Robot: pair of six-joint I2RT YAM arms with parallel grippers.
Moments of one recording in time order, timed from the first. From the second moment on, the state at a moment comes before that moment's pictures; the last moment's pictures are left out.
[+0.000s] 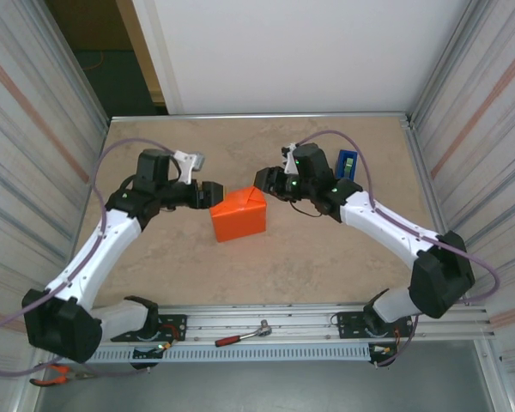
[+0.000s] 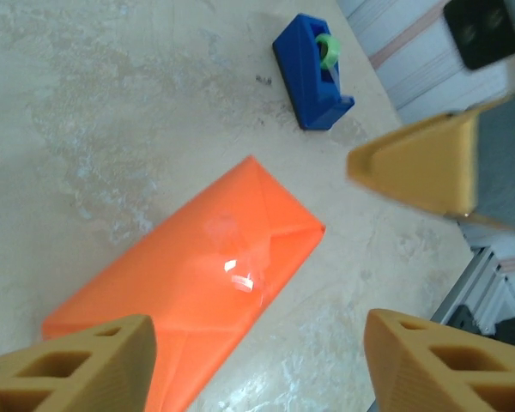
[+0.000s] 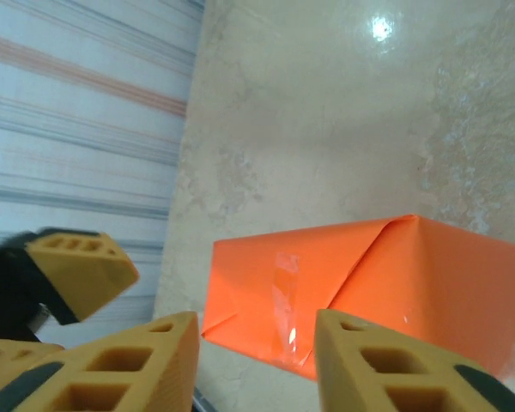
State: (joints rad) left arm -0.32 1.15 1.01 -0.55 0.56 -0.26; right arm 0.64 1.43 1.10 -0.20 -0.34 0.89
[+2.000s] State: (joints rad) left arm 0.08 1.27 0.58 0.09 0.06 -0.15; right arm 0.09 1.34 0.77 -0.17 0.35 0.36
